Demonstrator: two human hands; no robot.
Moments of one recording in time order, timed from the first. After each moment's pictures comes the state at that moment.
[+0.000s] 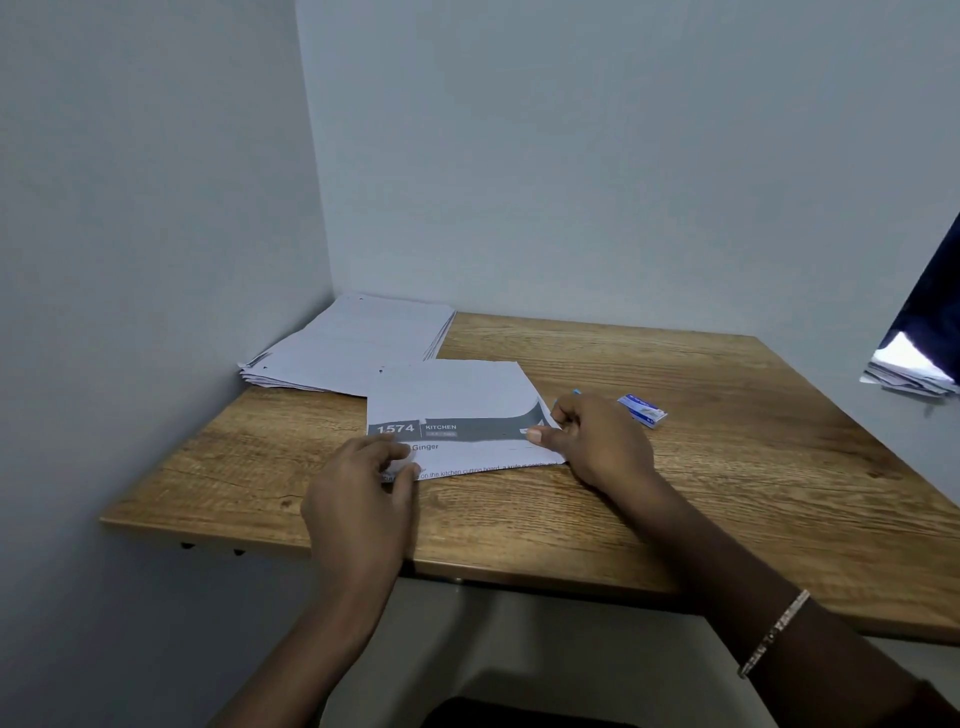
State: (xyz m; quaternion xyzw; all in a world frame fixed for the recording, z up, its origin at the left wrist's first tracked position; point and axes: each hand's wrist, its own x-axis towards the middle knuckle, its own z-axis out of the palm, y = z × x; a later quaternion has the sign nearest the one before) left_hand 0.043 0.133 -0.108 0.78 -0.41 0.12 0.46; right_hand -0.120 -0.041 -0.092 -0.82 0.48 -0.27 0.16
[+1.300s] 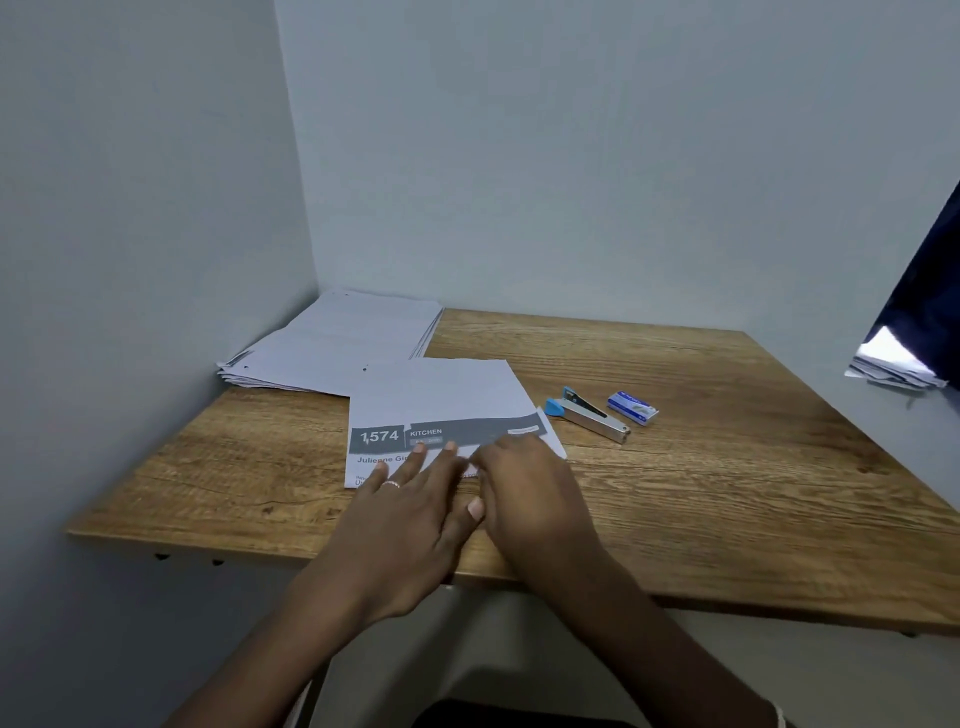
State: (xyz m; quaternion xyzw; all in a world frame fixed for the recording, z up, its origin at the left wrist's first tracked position) left_hand 0.037 0.131 -0.099 0.73 -0.67 -0.08 0.11; right_hand -0.086 0.044 -0.089 -0.90 0.41 -0.16 0.02
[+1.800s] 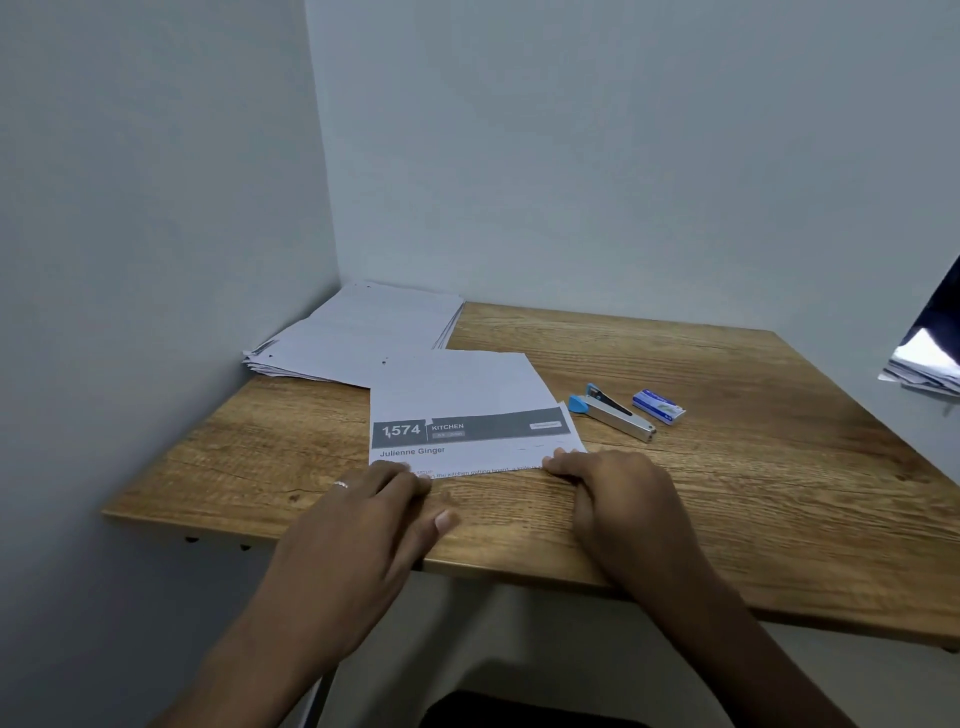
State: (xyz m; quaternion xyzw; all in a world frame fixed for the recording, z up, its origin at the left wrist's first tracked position) left_hand 0.060 0.179 -0.102 0.76 -0.62 0.02 0.20; right_hand -0.139 0.039 -0.086 -0.88 0.45 -0.17 0.08
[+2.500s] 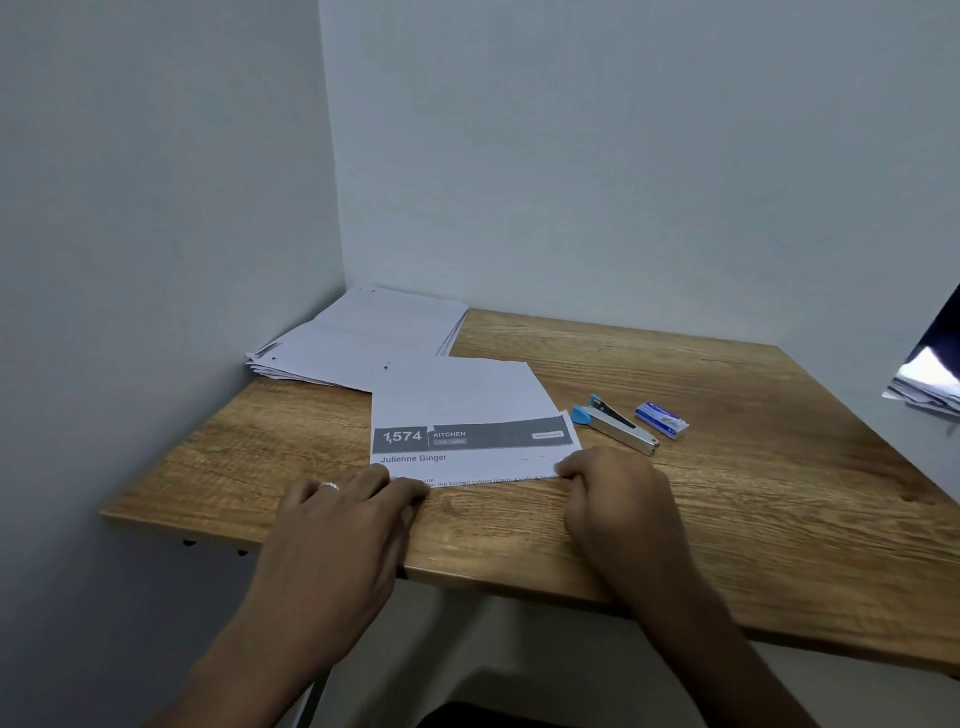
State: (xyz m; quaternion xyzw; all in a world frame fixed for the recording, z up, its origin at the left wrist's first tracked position) left_hand 0.058 0.184 -0.092 0.77 -0.60 0.13 0.16; right_hand -0.126 0.038 -0.083 -0.85 0.48 -0.22 0.07
